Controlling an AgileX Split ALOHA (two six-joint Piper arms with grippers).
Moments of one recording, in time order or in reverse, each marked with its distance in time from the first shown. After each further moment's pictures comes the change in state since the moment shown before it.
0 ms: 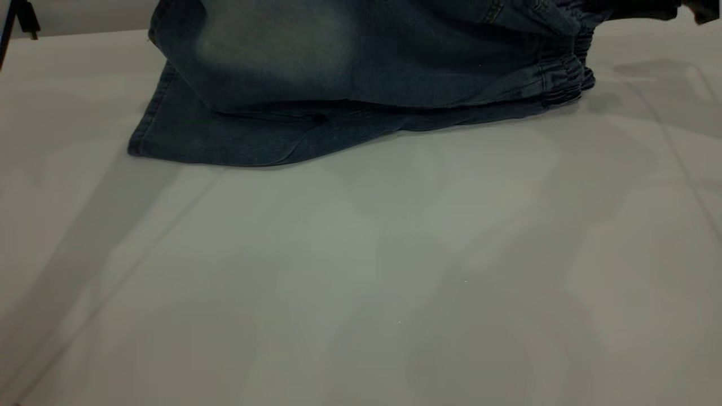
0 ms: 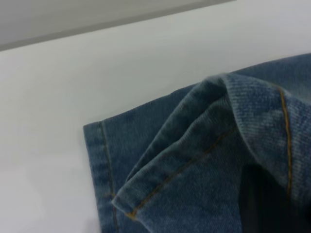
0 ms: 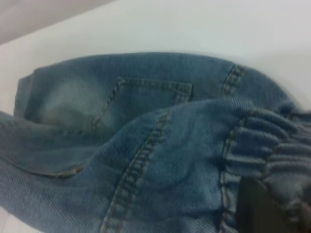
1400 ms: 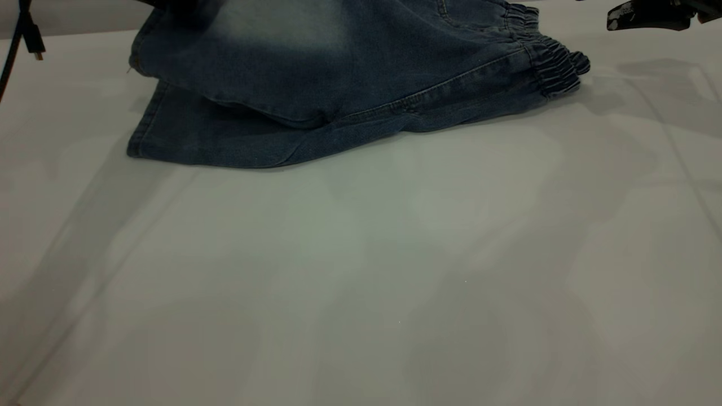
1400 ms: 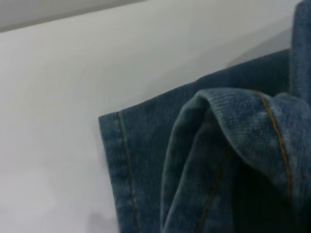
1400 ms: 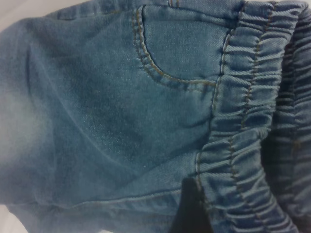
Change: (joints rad) left arm 0.021 0.068 -0.028 0.035 0.004 -0.008; right arm -0.001 0.000 0.000 0.014 -0.017 0.004
